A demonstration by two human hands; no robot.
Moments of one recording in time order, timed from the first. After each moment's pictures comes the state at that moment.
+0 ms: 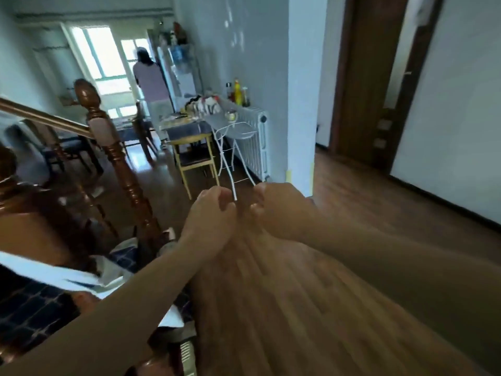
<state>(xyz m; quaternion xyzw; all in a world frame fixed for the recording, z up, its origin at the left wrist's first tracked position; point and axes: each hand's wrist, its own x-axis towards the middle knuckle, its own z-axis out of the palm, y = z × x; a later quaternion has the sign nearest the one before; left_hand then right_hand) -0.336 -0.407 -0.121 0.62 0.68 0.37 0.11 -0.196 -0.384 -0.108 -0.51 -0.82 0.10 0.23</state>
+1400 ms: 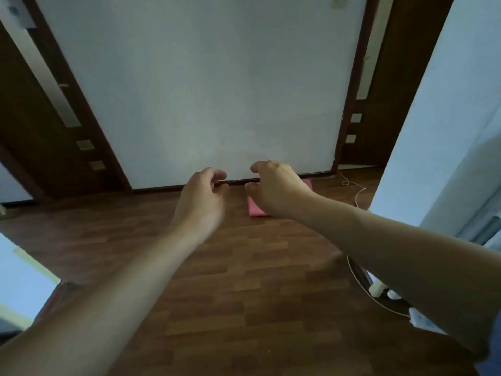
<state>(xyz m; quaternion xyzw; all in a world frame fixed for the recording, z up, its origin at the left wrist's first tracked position) 0.129 -0.172 -0.134 0.88 0.20 0.24 0.37 0.204 -0.287 -0.116 -0.91 -0.32 0.01 0.25</state>
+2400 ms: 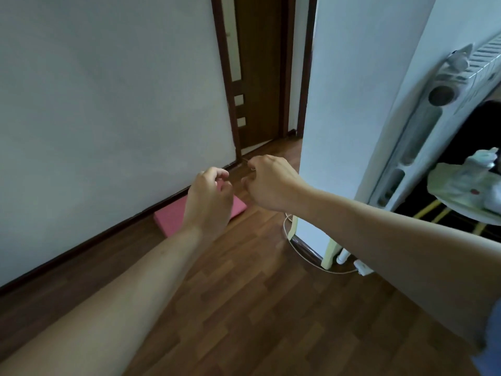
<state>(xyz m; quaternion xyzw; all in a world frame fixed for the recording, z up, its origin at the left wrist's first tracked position) 0.476 -0.160 -0.178 0.90 -0.05 0.11 0.42 0.474 -0.286 -0.148 -0.96 -0.03 -0.05 0.27</state>
